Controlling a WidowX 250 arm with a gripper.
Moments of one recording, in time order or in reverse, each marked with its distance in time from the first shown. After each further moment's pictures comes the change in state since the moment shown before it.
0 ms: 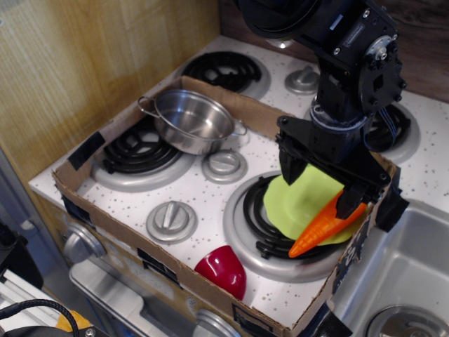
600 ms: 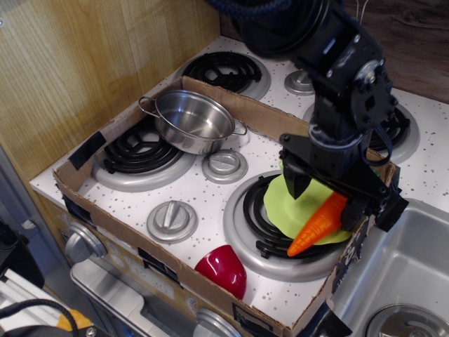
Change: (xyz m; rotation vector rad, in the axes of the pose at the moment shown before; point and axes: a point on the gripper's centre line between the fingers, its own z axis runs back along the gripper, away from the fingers) arm -0.001 -0.003 -0.018 -0.048 -0.028 0.035
